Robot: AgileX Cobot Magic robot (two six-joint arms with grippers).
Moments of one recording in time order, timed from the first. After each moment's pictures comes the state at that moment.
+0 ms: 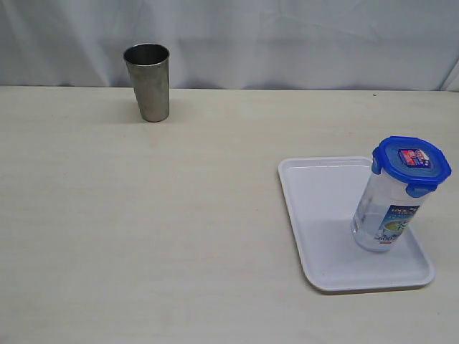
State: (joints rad) left arm -0.08 0.00 0.00 0.04 0.31 0.11; right arm -0.02 0.00 0.00 -0.06 0.35 0.09
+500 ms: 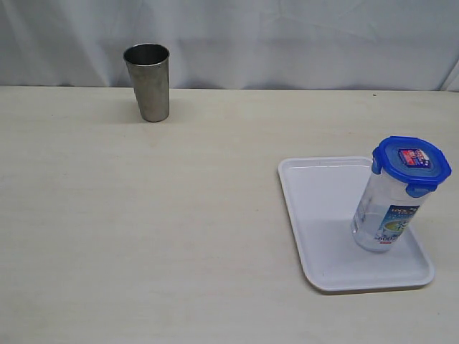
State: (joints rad) left arm -0.08 0.00 0.00 -0.01 0.31 0.11; right arm -0.02 0.00 0.00 -0.06 0.35 0.09
